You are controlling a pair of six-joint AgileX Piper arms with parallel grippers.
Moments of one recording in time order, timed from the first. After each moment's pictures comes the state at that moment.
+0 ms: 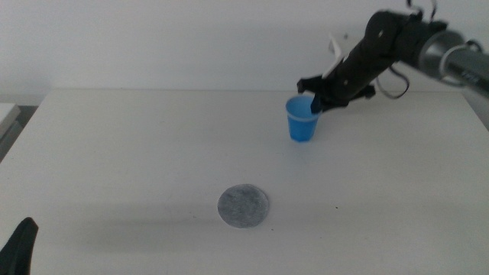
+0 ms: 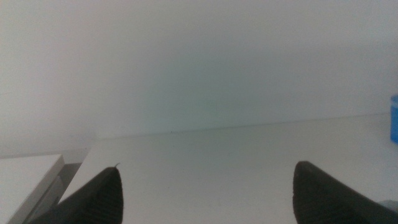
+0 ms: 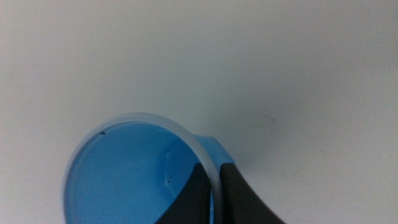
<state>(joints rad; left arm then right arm) -0.10 0.00 0.00 0.09 0.09 -0.07 0.27 2.26 -1.98 0.27 0.92 0.01</state>
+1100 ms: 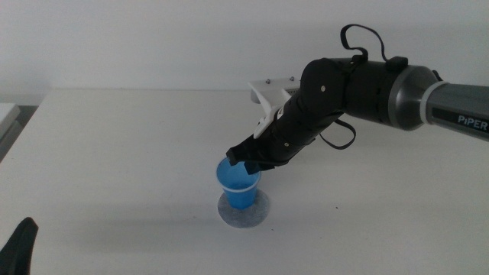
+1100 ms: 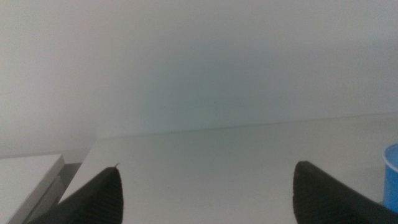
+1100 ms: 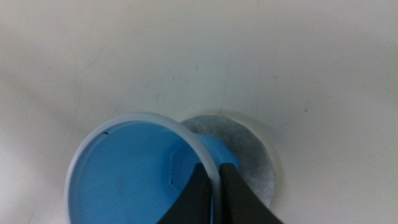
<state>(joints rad) -0.10 0.00 0.00 0.09 0.09 -0.07 0.61 1.98 -1.52 0.30 0.75 -0.07</state>
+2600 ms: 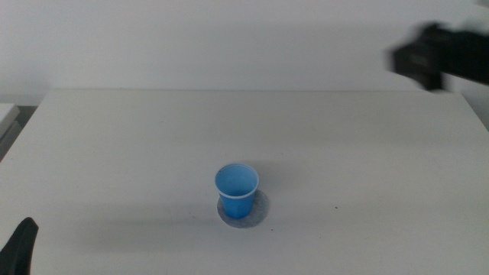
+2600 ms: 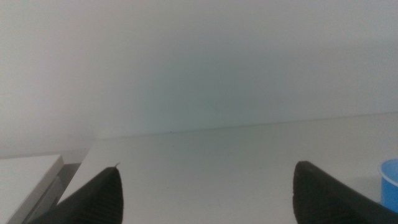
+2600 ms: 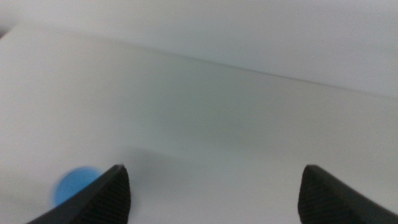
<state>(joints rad) -0.10 0.00 0.00 0.09 0.09 -0.07 0.48 1.12 -1.18 -0.15 0.72 0.24</state>
